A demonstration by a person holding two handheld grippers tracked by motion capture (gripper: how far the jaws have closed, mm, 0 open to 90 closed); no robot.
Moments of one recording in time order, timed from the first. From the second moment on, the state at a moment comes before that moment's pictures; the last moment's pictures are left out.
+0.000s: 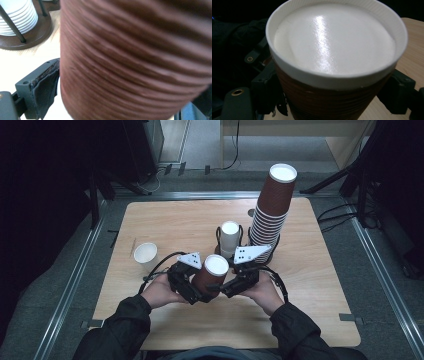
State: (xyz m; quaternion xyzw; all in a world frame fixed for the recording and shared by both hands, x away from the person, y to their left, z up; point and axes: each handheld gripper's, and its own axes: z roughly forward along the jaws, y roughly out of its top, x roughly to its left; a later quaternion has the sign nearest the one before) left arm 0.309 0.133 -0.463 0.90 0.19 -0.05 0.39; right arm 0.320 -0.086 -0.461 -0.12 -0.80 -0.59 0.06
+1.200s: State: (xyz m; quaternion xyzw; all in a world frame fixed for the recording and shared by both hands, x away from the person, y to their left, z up) left arm 0.315 0.155 -0.457 0.90 0.21 -0.03 0.37; right arm 0.321 -0.099 -0.453 -0.15 -0.82 -0.55 0.05
